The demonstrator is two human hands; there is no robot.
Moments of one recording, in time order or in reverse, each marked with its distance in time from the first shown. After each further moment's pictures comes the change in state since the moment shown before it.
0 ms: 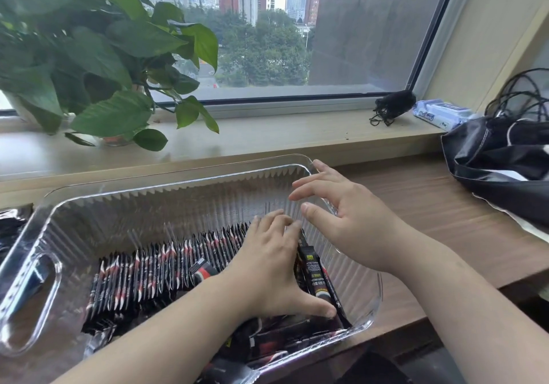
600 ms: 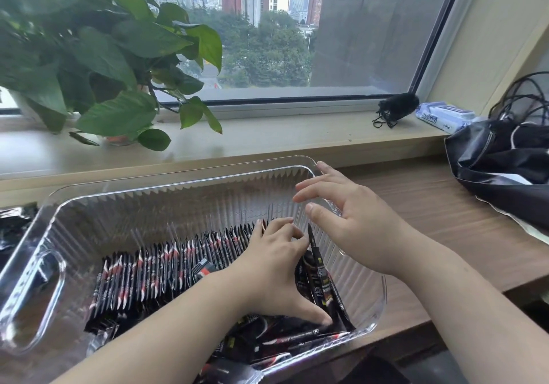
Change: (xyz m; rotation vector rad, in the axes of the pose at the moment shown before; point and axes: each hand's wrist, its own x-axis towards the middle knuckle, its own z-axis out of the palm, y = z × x) left_hand 0.003 -0.006 -0.002 -0.054 -0.118 0.086; right_hand -0.001 0.000 0.000 0.024 0.004 0.015
